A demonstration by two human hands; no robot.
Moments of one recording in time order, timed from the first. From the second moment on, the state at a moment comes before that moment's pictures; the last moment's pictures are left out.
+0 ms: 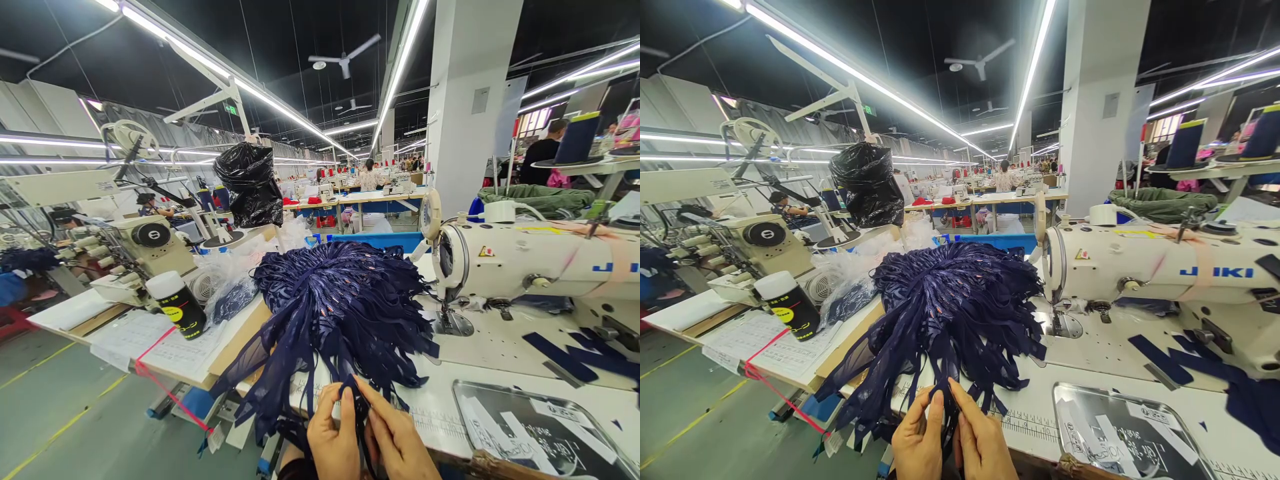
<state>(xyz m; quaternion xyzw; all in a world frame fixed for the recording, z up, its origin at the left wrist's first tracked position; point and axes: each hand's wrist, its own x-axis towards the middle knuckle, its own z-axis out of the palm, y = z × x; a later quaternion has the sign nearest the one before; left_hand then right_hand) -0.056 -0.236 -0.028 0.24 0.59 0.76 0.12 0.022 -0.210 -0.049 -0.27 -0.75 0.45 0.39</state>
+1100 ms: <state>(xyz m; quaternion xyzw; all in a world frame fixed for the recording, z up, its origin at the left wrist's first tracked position) -0.058 -0.233 -0.045 0.31 0.61 0.72 0.16 0.017 -0.193 -0.059 -0.21 -0.78 0.12 0.58</state>
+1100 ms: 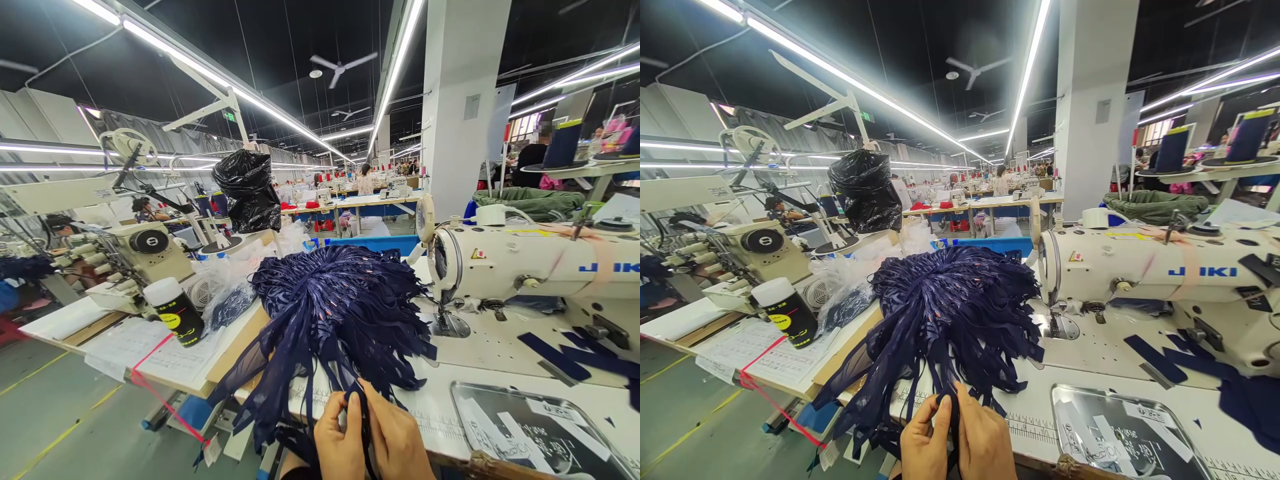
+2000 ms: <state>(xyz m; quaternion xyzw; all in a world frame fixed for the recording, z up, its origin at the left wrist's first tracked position) -0.077 -0.243 -0.034 0.24 0.56 0.73 0.32 0.028 -0.196 -0.043 -0.21 -0.86 0.00 0.47</state>
